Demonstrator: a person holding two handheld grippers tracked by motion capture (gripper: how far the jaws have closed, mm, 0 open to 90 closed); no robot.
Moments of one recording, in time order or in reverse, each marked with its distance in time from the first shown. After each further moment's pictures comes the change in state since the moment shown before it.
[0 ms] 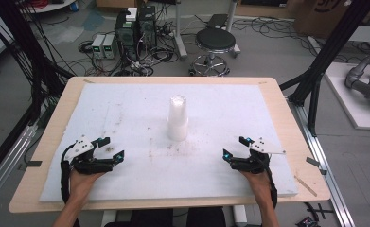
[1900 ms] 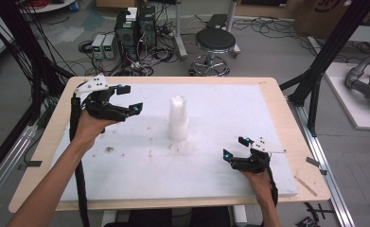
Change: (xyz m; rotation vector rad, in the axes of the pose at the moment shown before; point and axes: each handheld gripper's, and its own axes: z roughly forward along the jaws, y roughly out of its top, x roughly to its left) left arm -0.001 0.176 0.055 -0.018 -0.226 0.143; right arm -0.003 0.000 0.000 0.004 0.032 0.017
